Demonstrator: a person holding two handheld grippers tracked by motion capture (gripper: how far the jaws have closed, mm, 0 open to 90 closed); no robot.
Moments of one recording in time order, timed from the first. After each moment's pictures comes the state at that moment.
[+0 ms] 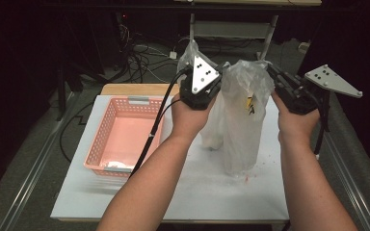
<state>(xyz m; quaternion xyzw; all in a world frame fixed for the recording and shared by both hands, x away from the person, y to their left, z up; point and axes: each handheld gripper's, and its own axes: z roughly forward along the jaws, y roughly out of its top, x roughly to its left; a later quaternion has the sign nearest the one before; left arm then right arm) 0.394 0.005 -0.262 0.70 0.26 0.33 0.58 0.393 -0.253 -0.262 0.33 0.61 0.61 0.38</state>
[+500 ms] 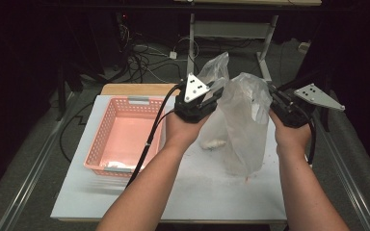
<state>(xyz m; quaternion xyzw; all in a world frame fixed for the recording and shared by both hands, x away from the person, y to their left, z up) 0.389 0.022 -0.302 0.73 0.30 0.25 0.56 0.397 -0.264 -0.311 0.36 0.64 0.58 0.35</state>
